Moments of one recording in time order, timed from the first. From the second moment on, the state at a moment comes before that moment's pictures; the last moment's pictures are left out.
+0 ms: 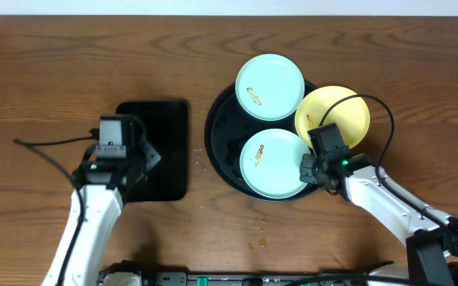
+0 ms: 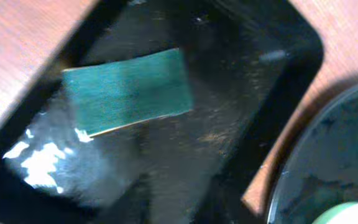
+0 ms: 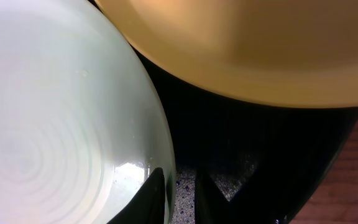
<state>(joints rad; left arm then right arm) -0.02 1.19 0.78 -0.68 -0.02 -0.72 0.37 1.52 0.70 -0.41 0.06 0.50</state>
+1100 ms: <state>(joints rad) 0.00 1.48 0.78 -0.53 -0.22 -0.72 0.37 1.52 0.70 -0.41 0.06 0.50</state>
